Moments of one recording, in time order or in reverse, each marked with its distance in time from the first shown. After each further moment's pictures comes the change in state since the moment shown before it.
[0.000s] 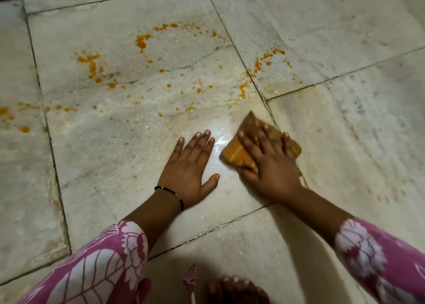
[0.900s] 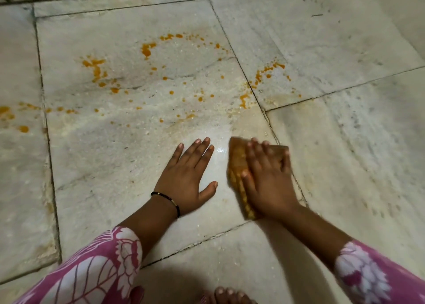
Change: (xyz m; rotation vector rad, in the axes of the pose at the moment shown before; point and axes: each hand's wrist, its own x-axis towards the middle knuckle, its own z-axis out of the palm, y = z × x) left_hand 0.000 0.000 0.001 -0.016 0.016 -0.003; right_hand -0.014 -0.011 -0.012 0.095 -0.009 0.074
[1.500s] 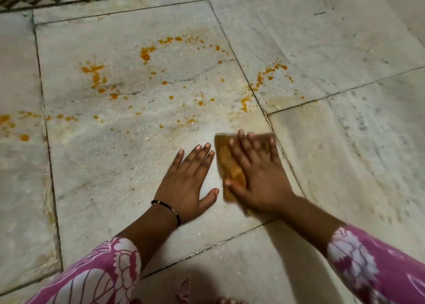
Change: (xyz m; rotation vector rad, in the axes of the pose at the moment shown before) left_hand 0.000 0.000 -0.002 -0.008 -0.004 0.001; right_hand 0.029 0.000 0.010 -0.174 -0.075 -0.200
